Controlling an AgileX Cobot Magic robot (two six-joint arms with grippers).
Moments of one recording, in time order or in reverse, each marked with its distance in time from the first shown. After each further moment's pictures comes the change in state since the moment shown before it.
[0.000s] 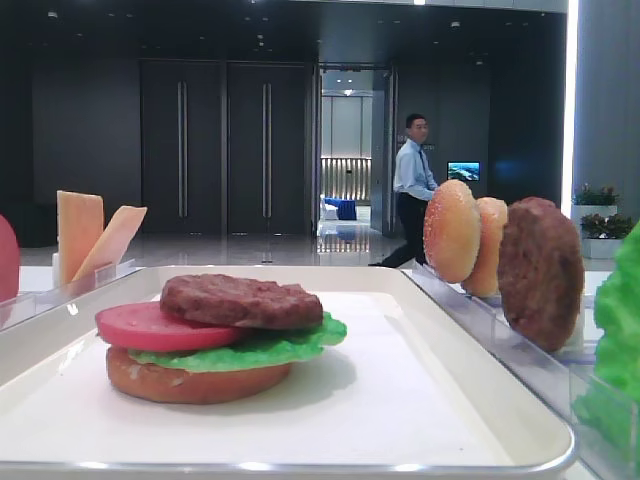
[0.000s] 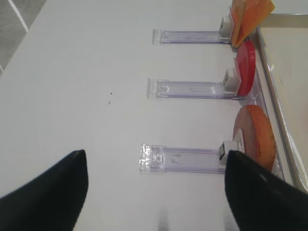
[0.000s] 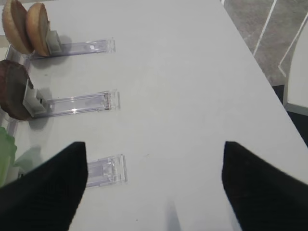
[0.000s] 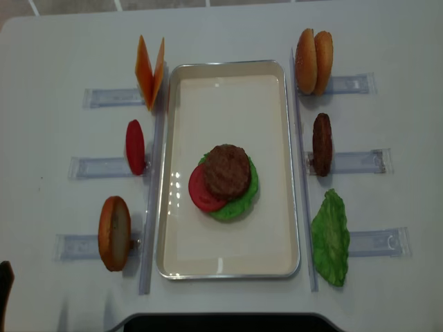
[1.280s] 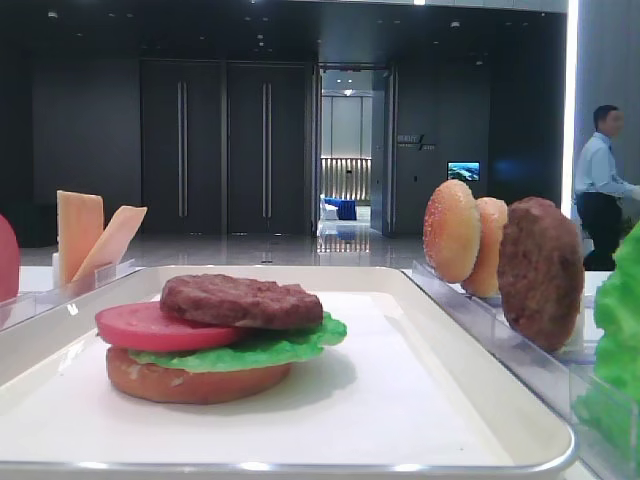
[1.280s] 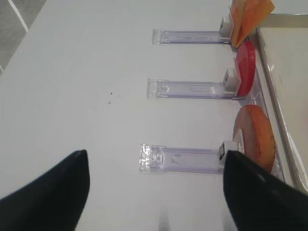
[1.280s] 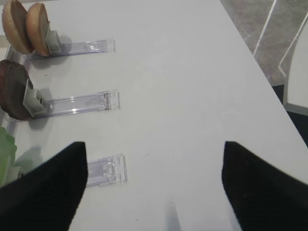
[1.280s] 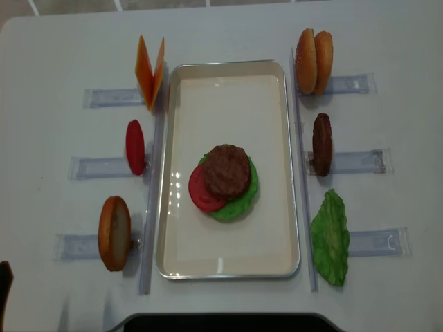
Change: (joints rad) left arm 0.000 0.000 0.000 0.000 0.000 0.000; right arm 0.000 0.000 0.000 0.000 0.000 0.000
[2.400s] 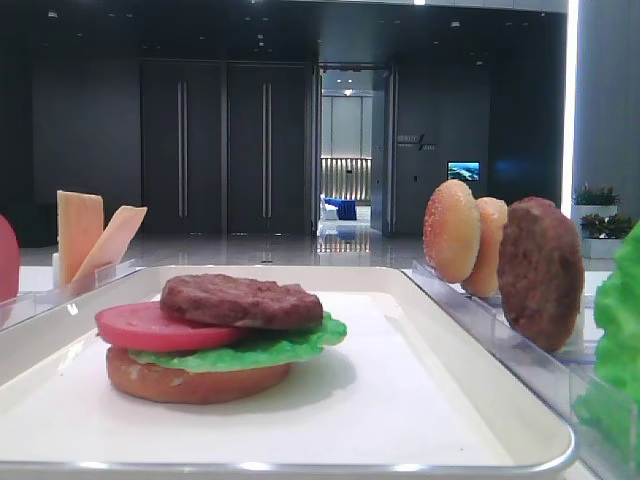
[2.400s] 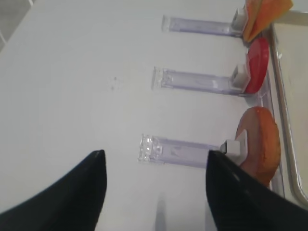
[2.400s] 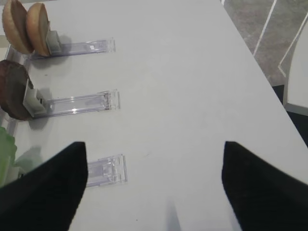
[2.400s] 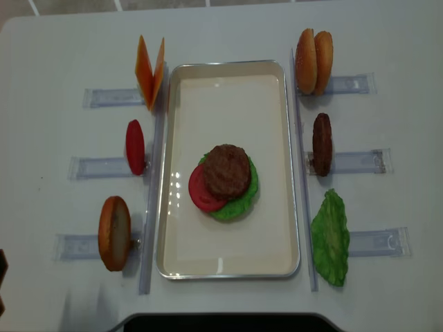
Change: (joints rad) left arm 0.000 0.202 -0.031 0.016 -0.014 -0.115; right arm 0.000 0.000 0.000 0.000 0.000 0.000
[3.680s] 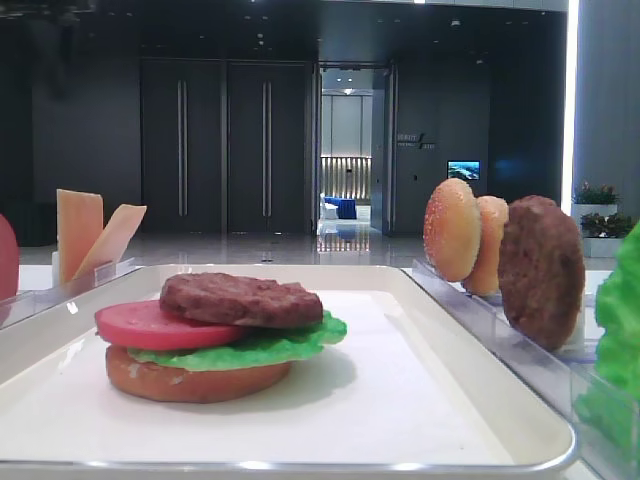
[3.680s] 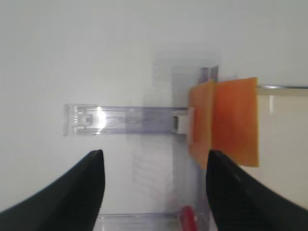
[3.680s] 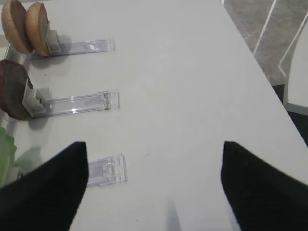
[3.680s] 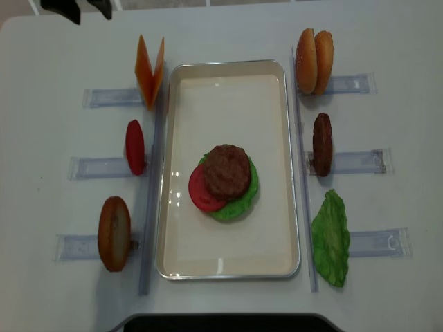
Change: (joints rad) left arm -0.175 1.717 -1.315 -0.079 0.078 -0.026; right arm 0.000 0.000 0.000 0.000 0.000 0.000
